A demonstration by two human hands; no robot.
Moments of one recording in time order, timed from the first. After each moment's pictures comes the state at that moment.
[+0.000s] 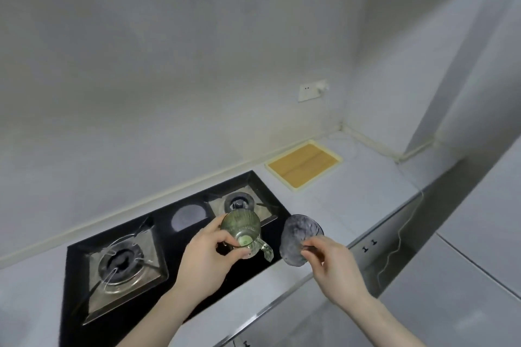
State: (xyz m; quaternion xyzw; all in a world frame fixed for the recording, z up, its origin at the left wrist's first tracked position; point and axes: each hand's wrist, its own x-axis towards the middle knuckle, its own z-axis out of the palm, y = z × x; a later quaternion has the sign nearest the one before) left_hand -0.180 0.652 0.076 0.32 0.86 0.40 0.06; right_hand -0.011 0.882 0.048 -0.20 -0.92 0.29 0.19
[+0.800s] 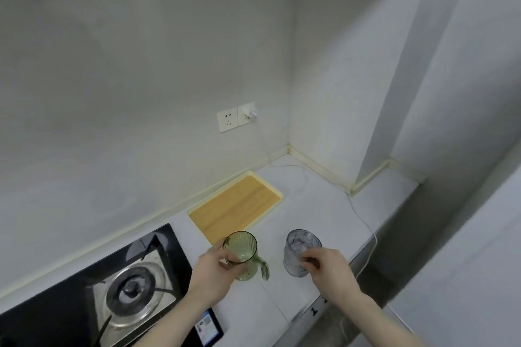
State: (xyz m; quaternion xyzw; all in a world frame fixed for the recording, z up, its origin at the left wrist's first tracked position) left_hand -0.238 1.051 0.014 0.25 0.87 0.38 0.20; right_hand -0.053 1.268 0.006 -0.30 -0.90 0.30 0.08
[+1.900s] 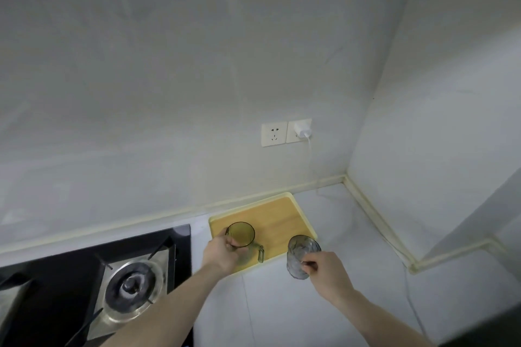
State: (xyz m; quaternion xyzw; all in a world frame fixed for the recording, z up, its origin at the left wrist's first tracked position) left_hand -0.361 1.163 -0.016 0.04 0.91 0.37 0.18; right_hand -0.236 1.416 -0.039 -0.15 -0.94 0.30 -0.01
